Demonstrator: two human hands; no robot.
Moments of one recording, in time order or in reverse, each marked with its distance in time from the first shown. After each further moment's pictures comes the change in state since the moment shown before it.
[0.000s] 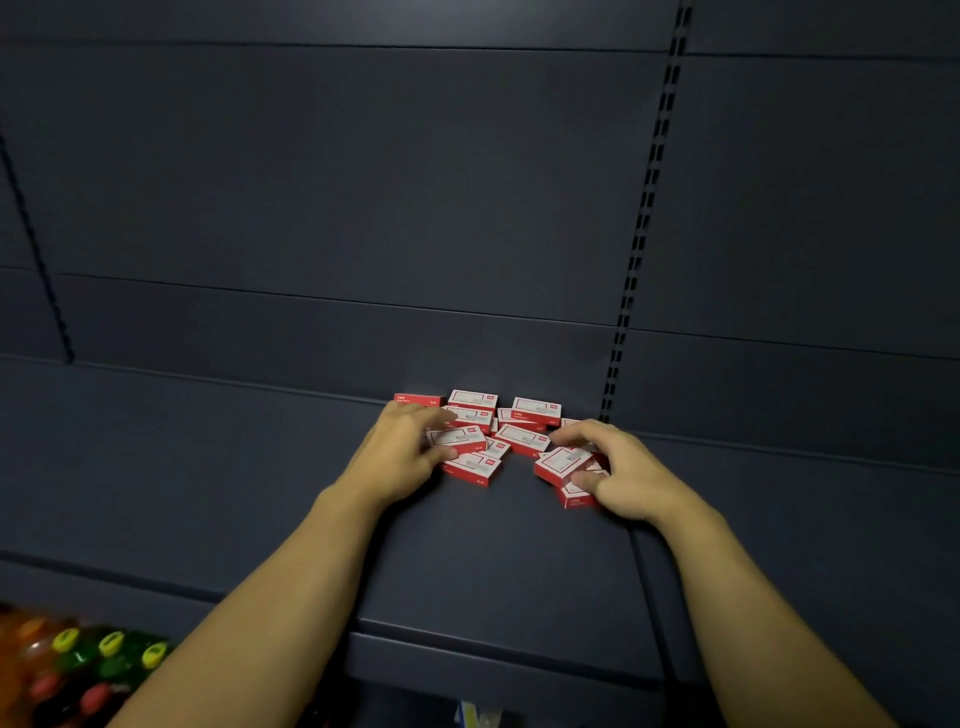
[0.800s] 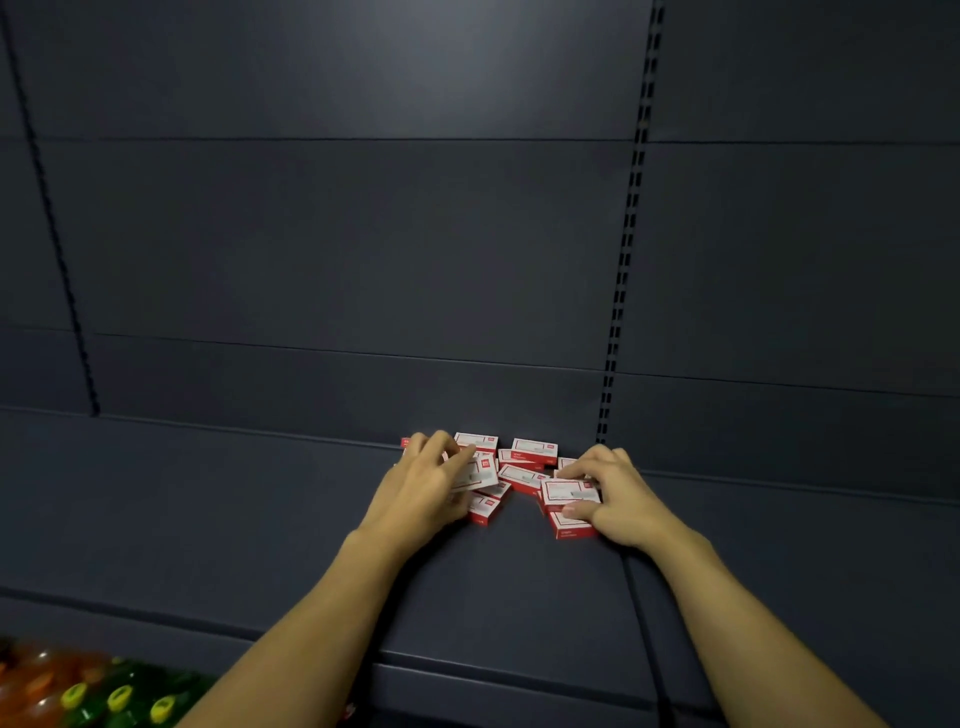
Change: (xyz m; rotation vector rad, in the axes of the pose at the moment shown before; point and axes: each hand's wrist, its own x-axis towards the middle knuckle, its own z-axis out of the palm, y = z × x) left_hand -0.014 0.033 -0.011 0.353 0.031 0.176; right_hand 0.003 0.003 -0.002 -0.109 0.084 -0.034
